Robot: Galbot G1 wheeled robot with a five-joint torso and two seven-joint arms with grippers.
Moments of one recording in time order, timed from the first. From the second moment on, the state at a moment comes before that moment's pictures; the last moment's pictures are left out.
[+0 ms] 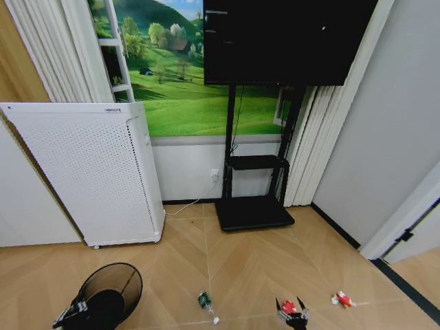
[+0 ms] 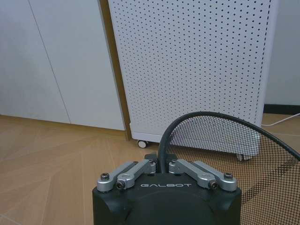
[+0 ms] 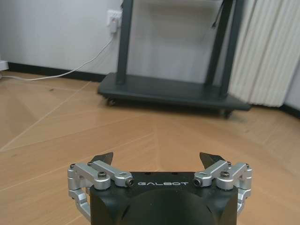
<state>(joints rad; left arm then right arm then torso) 1.77 -1.37 -0.95 -1.90 -0.36 0.10 -0.19 -1.34 1.33 0.59 0.87 0.12 0.67 -0.17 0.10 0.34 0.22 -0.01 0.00</state>
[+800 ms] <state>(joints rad) 1.80 -1.39 -0.97 -1.90 -0.33 0.09 -0.19 -1.37 1.37 0.54 0.78 -0.29 0.80 -0.25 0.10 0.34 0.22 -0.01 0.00</state>
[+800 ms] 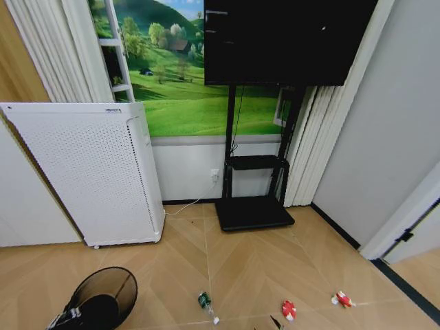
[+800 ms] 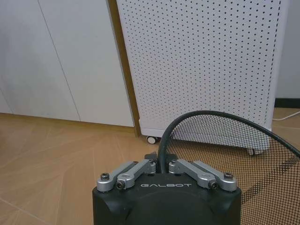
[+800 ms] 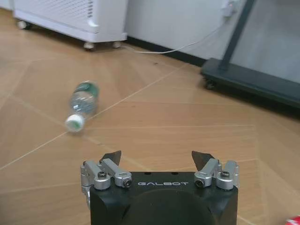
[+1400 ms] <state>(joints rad) 1.82 -1.42 -1.02 -1.90 -0.30 0.09 -0.19 -1.13 1.52 0.38 0.61 -0.41 0.69 -0.23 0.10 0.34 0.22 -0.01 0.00</state>
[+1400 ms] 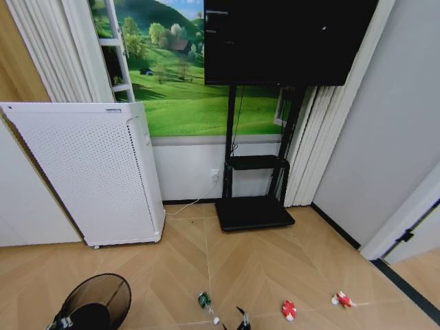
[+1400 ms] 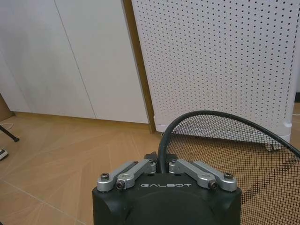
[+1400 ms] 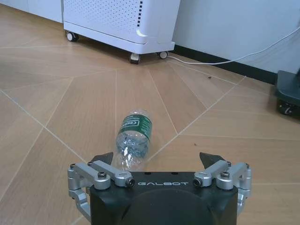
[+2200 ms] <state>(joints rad) 1.76 -1.46 -1.00 -1.88 -0.26 0.10 -0.20 -1.05 1.39 0.28 0.64 -0.18 0.62 -0.22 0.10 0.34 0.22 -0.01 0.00</state>
